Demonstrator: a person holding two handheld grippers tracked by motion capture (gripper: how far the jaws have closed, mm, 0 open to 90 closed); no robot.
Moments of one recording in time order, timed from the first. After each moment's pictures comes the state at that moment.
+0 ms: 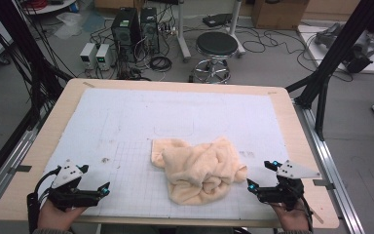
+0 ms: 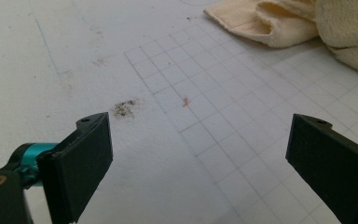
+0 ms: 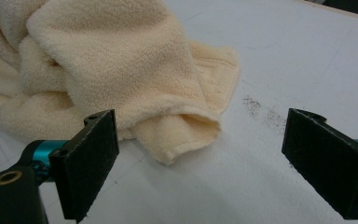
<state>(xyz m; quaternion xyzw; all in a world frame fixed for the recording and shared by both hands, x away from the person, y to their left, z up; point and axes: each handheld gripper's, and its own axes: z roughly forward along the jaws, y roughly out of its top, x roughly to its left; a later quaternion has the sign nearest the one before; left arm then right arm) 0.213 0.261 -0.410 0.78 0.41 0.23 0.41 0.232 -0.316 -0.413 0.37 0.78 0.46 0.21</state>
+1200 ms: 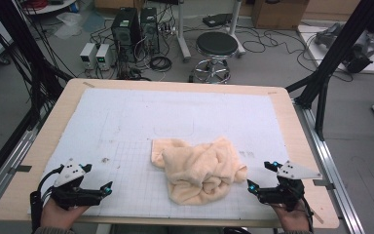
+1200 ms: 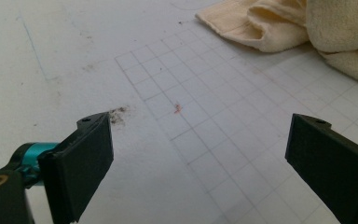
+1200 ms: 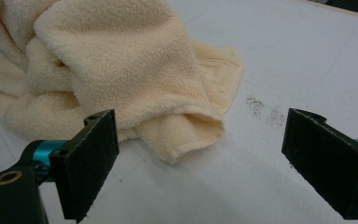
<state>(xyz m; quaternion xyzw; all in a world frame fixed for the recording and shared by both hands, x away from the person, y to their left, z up) 0.217 0.254 -0.409 0.78 0.40 0.22 0.42 0.230 -0.317 -0.412 0.37 0.78 0.46 0.21</state>
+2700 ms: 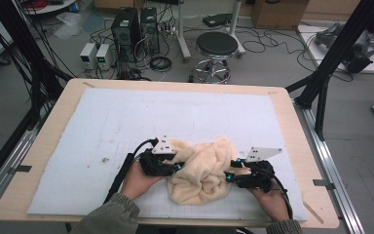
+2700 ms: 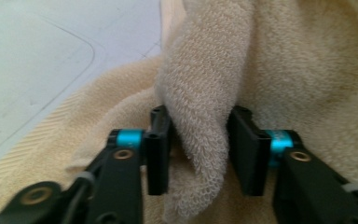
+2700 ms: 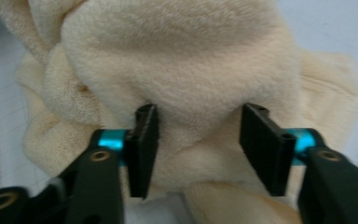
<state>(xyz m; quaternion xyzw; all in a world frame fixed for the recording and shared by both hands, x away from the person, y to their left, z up) 0.311 0.071 -0.415 0.87 0.23 0.11 0.42 0.286 -0.261 -0.423 0.28 0.85 0.44 0.08</state>
